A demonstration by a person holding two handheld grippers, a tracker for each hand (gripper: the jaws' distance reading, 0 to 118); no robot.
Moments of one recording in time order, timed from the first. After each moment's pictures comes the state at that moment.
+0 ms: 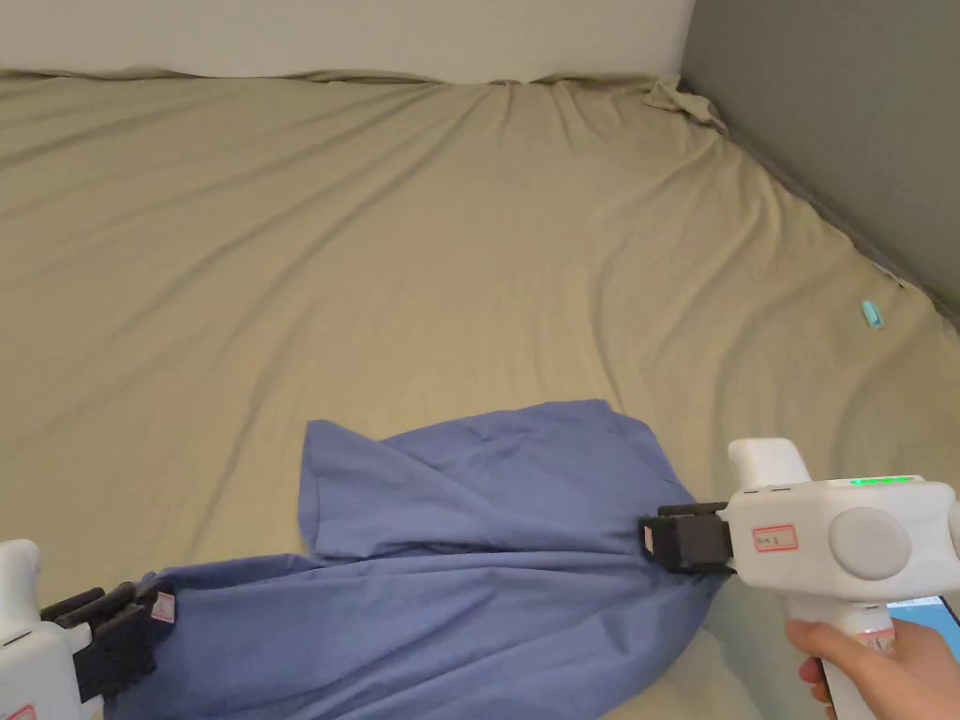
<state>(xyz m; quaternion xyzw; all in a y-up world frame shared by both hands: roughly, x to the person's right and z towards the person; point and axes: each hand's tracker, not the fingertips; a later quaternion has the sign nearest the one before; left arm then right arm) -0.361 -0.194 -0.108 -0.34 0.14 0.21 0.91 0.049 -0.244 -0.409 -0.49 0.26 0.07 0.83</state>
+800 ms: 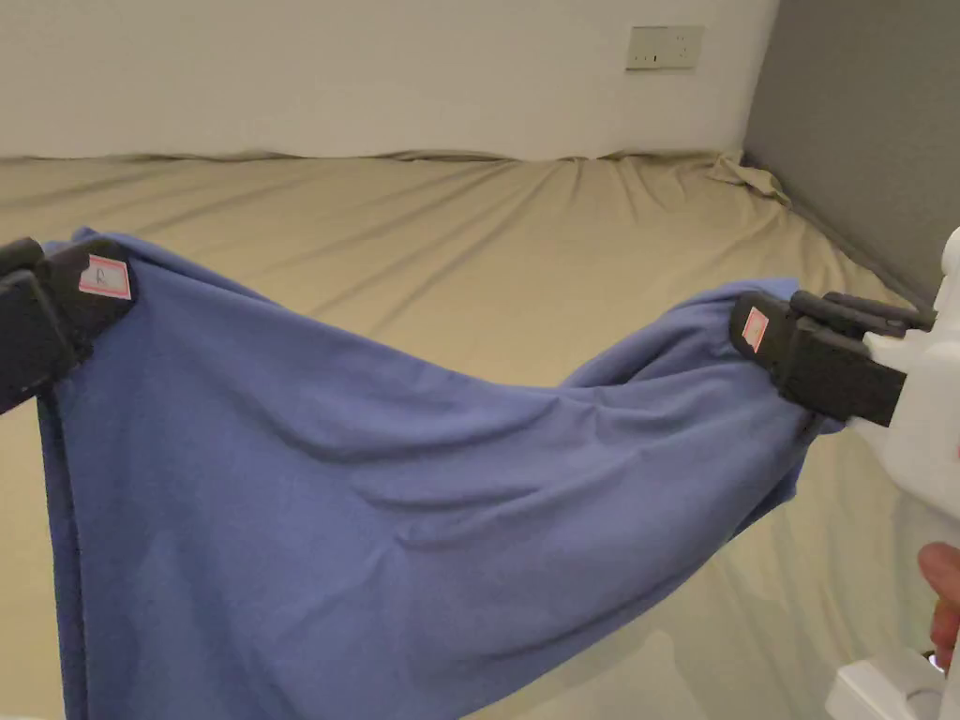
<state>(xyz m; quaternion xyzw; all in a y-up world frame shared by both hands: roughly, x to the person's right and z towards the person) -0.342 0.051 -0.038 -0.03 0.12 0.13 0.98 0.035 0.013 -0.277 -0.12 0.37 -0.05 0.92</state>
